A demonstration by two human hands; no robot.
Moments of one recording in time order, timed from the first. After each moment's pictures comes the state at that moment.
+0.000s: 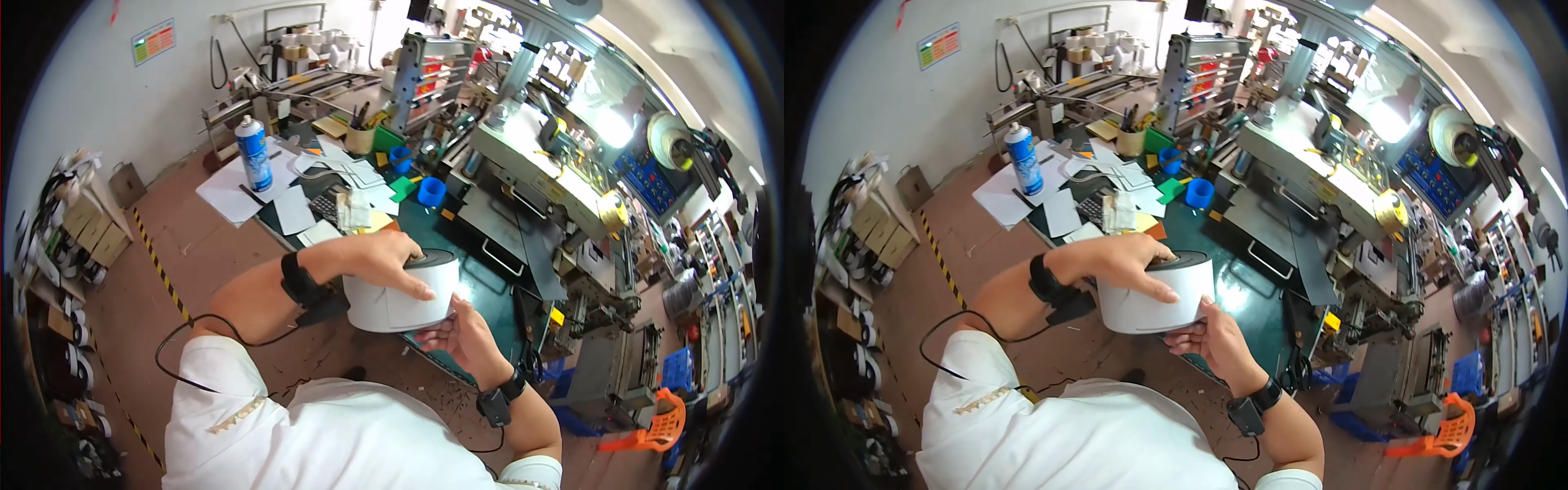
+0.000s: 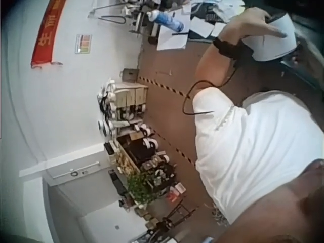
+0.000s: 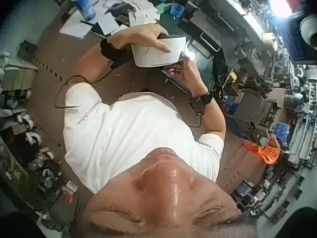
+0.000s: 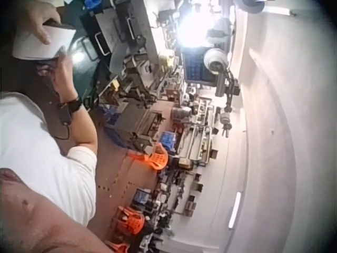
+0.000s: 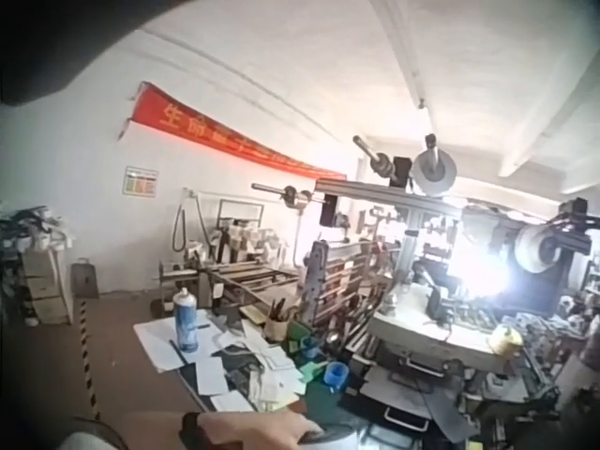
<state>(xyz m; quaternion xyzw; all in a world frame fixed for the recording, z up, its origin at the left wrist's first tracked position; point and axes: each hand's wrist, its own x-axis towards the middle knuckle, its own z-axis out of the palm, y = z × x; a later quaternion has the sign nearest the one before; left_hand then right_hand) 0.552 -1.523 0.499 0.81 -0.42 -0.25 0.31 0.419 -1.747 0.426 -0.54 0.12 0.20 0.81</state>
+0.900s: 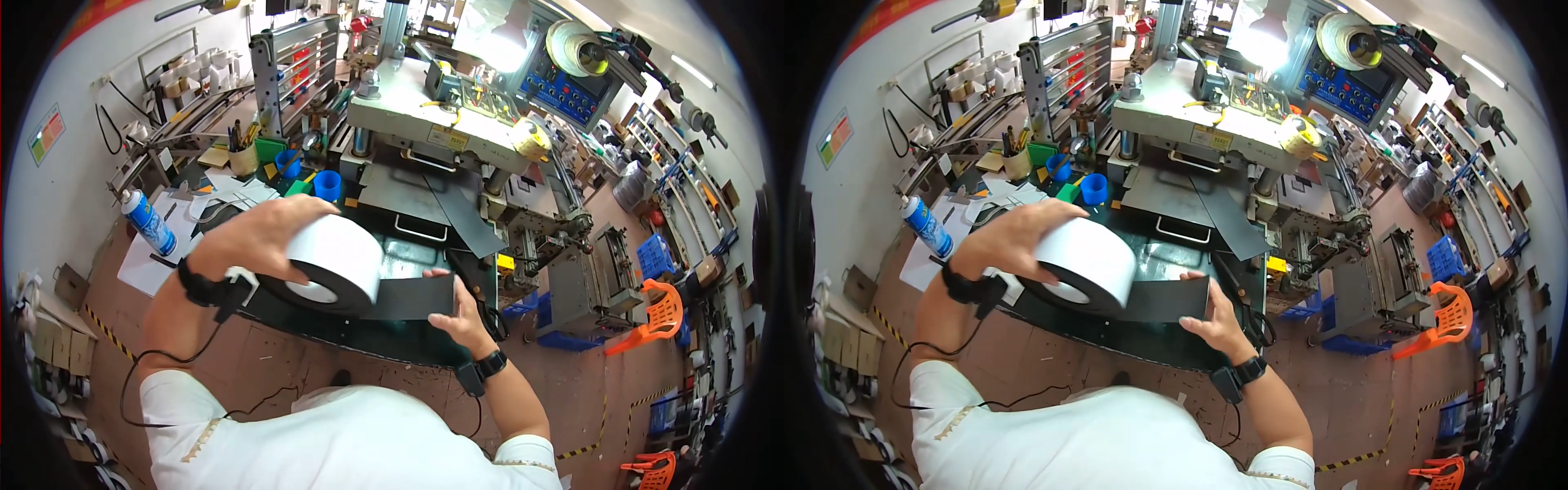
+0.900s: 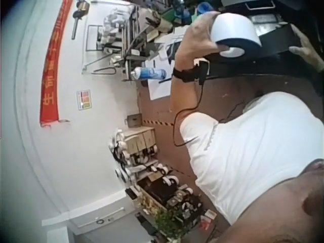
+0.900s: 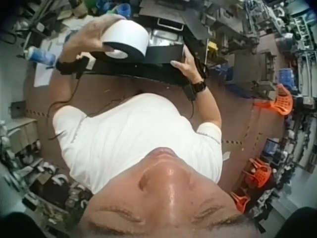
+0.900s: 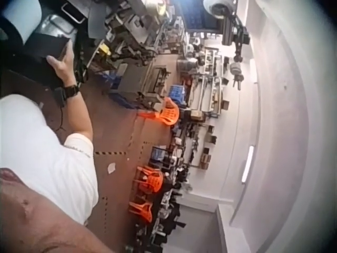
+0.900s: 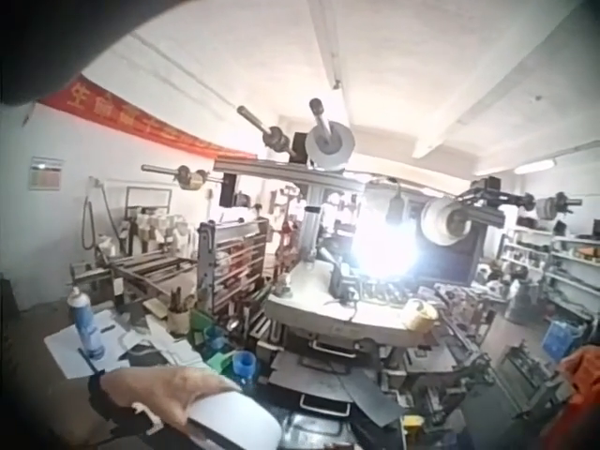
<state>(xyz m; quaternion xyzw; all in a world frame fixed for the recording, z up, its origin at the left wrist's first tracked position) 0.614 -1.538 0.531 0.74 -0.63 -0.02 0.24 0.391 -1.852 0.363 -0.72 -0.05 -0.10 0.68</state>
